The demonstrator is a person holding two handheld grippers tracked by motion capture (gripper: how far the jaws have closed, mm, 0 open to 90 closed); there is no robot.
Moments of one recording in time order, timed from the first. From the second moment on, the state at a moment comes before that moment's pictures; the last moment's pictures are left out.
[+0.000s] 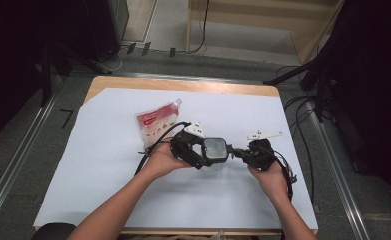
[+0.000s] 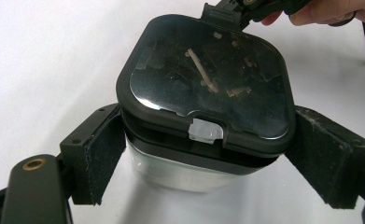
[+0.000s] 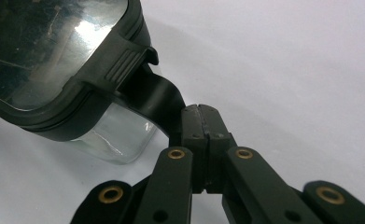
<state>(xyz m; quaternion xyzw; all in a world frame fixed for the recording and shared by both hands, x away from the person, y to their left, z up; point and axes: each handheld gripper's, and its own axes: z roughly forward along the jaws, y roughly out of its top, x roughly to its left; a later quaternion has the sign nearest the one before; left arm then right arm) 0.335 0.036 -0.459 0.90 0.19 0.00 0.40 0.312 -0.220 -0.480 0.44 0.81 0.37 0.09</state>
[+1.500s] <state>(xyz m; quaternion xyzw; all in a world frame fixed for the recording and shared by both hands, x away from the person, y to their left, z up) 0.331 0.023 -0.423 0.90 0.16 0.00 0.41 0.308 -0.220 -0.475 0.43 0.81 0.39 0.09</state>
